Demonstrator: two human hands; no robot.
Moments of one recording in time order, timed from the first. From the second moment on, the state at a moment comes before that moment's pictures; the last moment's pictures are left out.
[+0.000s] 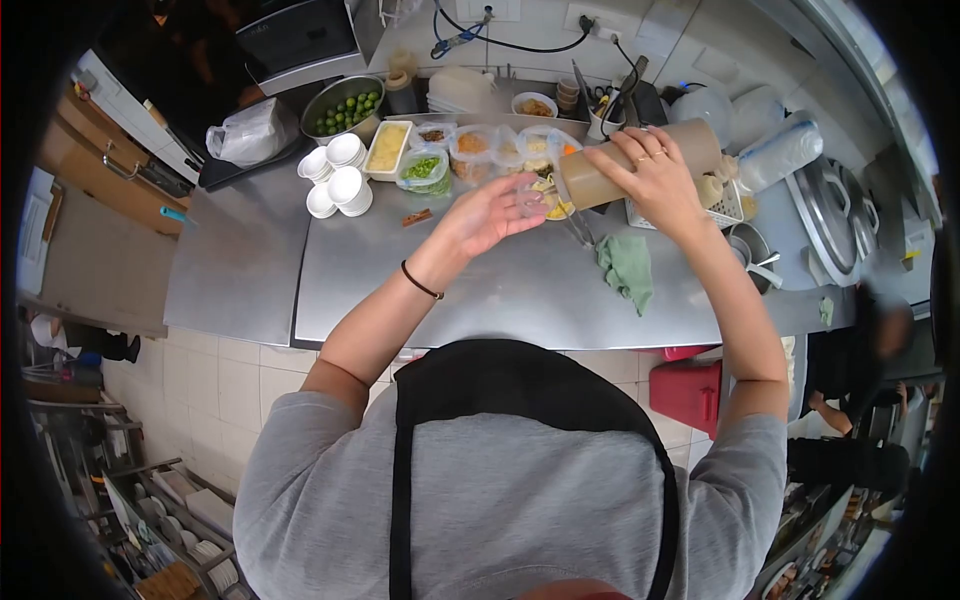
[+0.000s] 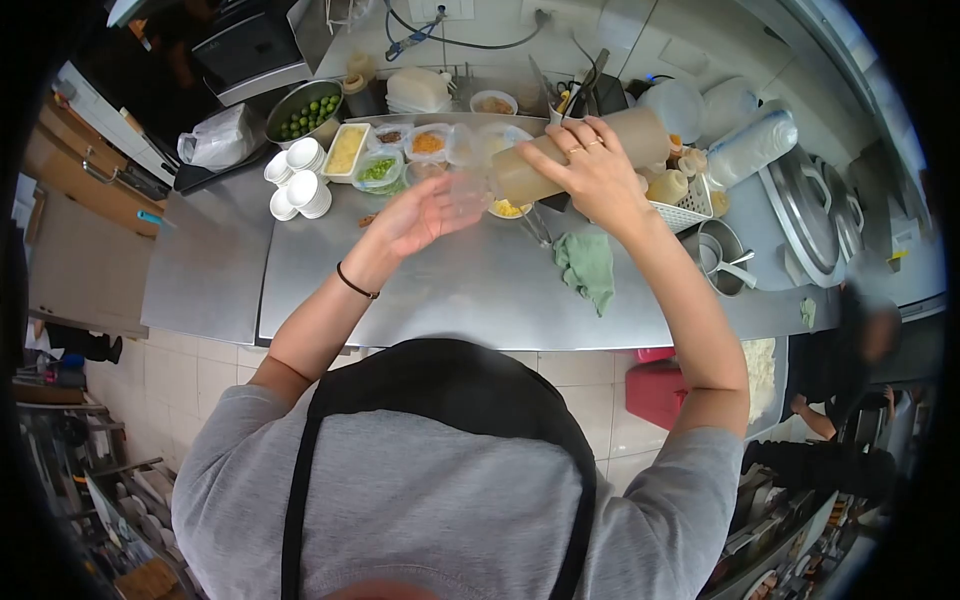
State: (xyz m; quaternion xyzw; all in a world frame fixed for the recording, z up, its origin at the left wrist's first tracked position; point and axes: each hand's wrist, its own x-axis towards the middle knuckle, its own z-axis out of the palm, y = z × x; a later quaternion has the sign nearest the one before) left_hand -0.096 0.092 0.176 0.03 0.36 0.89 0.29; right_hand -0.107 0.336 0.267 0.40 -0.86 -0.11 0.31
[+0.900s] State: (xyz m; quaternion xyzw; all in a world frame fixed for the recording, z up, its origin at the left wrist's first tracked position) left_hand -0.078 0.099 0.209 0.06 0.27 0.90 0.32; right_hand -0.106 0.403 0.258 0.18 -0.88 0.39 0.22
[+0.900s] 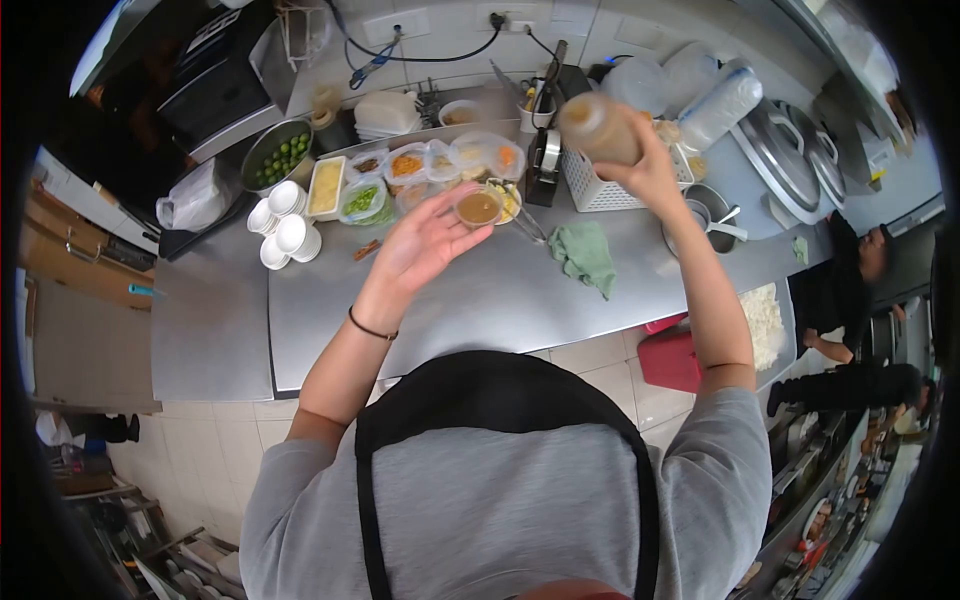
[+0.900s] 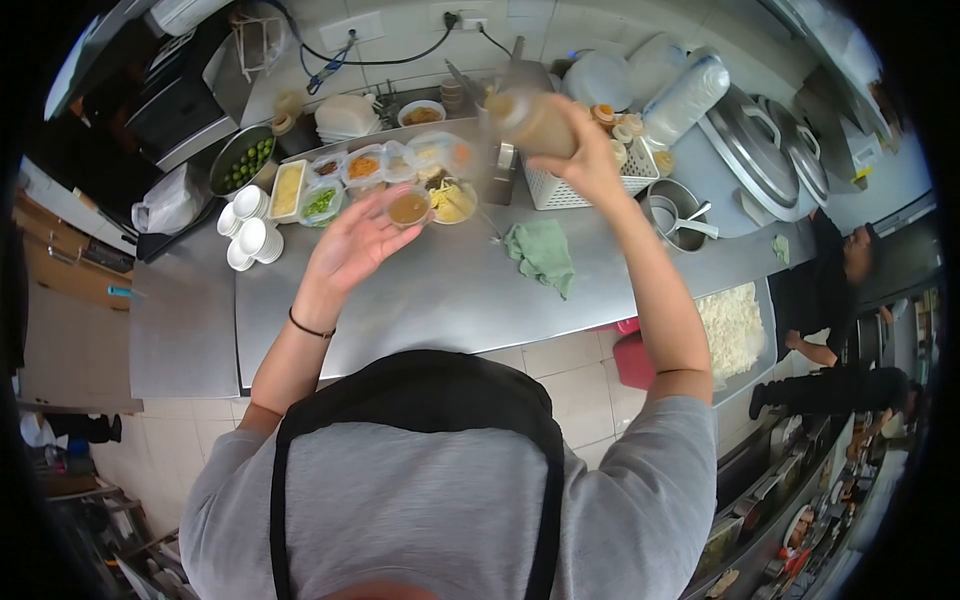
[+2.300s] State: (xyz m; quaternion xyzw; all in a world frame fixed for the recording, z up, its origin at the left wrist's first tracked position) left_hand -0.077 0.066 0.144 0.01 0.53 0.81 0.25; right_hand -0.058 0.246 0.142 0.20 -0.81 0.54 0.10
